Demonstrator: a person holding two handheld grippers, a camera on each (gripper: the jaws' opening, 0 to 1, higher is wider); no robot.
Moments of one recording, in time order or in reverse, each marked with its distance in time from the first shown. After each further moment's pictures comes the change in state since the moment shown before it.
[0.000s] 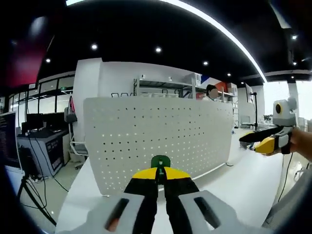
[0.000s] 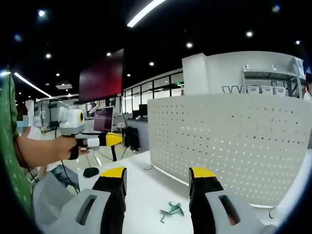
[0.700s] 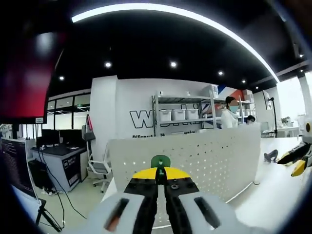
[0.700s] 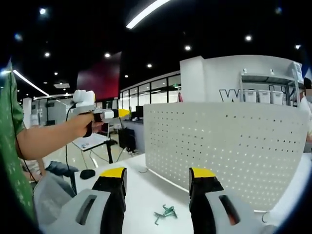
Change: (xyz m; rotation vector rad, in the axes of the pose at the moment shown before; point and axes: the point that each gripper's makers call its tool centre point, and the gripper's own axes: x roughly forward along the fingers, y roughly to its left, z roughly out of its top) left arm 0.048 0.082 0.092 0.045 -0.138 0.162; right arm -0.005 -0.012 0.015 -0.020 -0.010 -0.031
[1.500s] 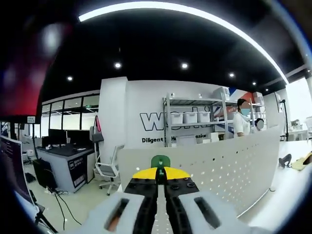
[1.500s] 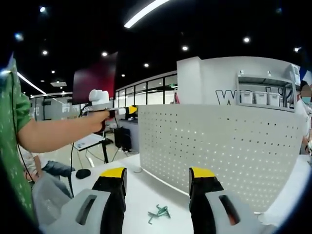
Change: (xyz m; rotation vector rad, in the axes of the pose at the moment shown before) left arm 0.064 0.034 -0.004 -0.001 -0.018 0.079; right arm -0.005 -0.015 0.006 -0.011 0.006 -0.038
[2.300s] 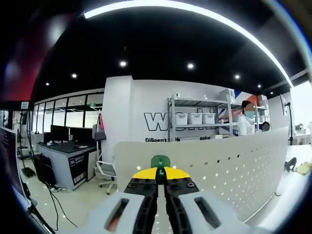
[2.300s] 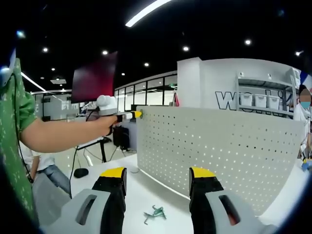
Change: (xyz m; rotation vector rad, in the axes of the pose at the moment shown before) left arm 0.031 0.011 -0.016 -0.046 -0.015 0.043; right arm -0.001 -0.008 0.009 -0.023 0.010 -0.013
